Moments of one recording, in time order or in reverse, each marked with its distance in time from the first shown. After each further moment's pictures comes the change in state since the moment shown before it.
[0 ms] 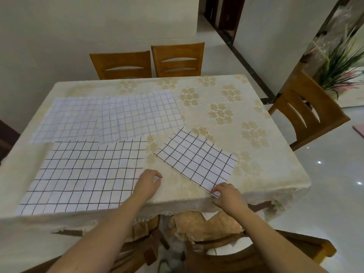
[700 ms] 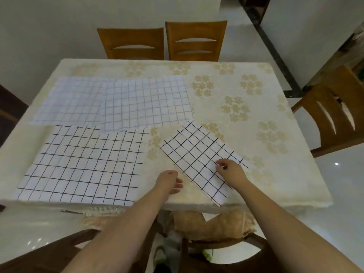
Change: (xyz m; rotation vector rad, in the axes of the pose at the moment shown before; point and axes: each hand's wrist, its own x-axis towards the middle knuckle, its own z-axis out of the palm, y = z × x) left_hand 0.034 0.072 0.045 -0.881 -0.121 -0.700; right_hand 0.113 0.016 -0.039 0.404 0.011 0.125
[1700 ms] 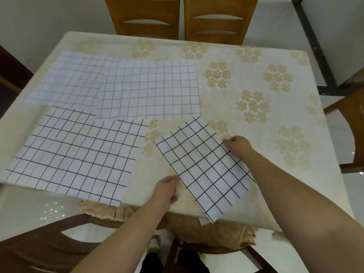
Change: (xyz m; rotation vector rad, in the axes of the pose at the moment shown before) left_hand 0.041 -0.021 0.035 -0.373 0.132 -0.117; right_hand 0.160 0.006 -0.030 -0.011 -0.115 0.159
